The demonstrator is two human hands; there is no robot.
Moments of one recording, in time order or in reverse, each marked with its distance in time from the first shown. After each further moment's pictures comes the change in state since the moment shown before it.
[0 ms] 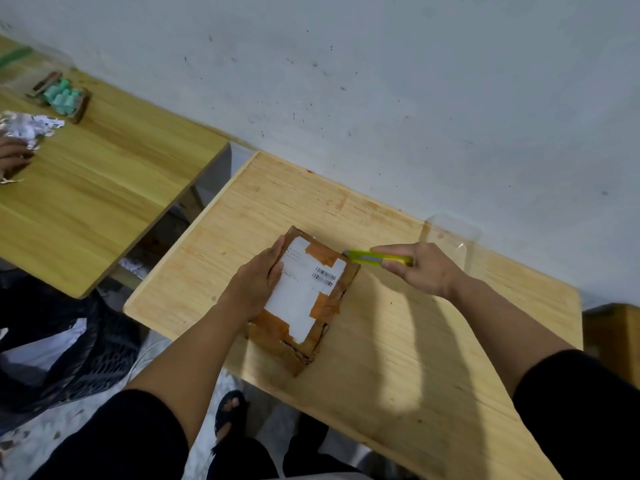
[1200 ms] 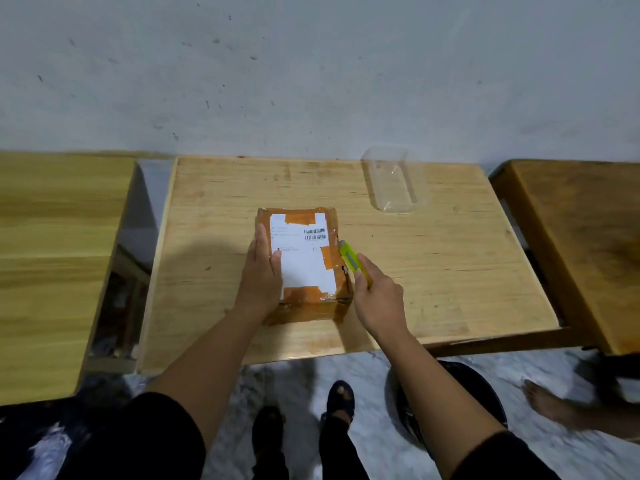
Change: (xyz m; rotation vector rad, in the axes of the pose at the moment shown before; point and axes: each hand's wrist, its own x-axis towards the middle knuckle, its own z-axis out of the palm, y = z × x) left_hand -0.003 -0.026 0.003 -0.143 -0.176 0.137; right_hand -0.081 -0.149 0.167 0.324 0.712 0.684
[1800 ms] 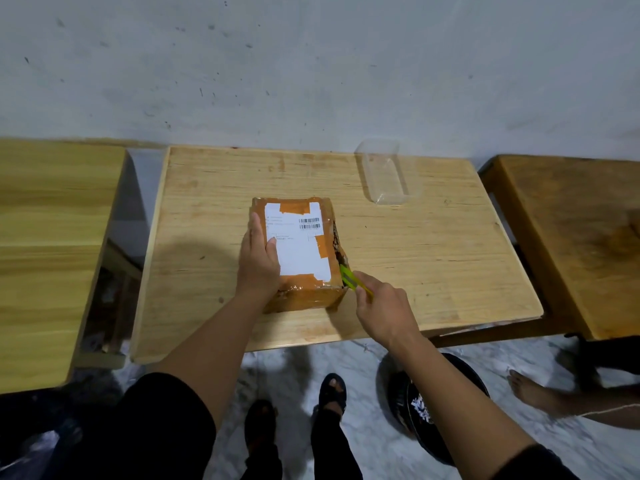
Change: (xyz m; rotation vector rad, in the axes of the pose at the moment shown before) left_hand 0.003 0.006 0.000 -0.071 0.094 -0.025; right_hand -0.016 0.013 -0.016 -0.173 -0.193 0.002
